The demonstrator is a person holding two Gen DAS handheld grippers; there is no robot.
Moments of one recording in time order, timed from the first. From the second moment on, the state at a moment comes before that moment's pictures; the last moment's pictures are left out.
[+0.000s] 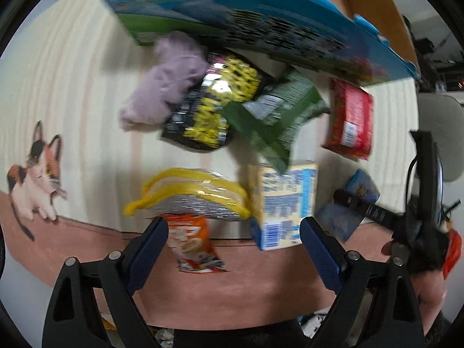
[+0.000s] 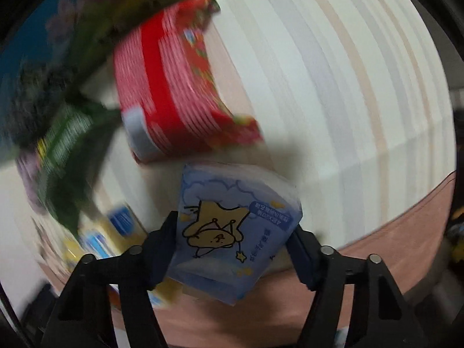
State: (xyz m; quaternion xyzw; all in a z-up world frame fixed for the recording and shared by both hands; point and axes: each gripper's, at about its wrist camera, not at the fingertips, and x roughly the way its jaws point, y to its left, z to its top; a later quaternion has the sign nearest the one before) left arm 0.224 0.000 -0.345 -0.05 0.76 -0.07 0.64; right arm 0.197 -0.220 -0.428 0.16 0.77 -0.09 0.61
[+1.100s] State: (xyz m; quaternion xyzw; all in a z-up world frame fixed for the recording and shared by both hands) left arm 0.140 -0.073 -0.346 0.00 0.76 -0.04 0.65; right arm 0.100 -0.216 -0.441 0.10 0.75 -0.01 0.65
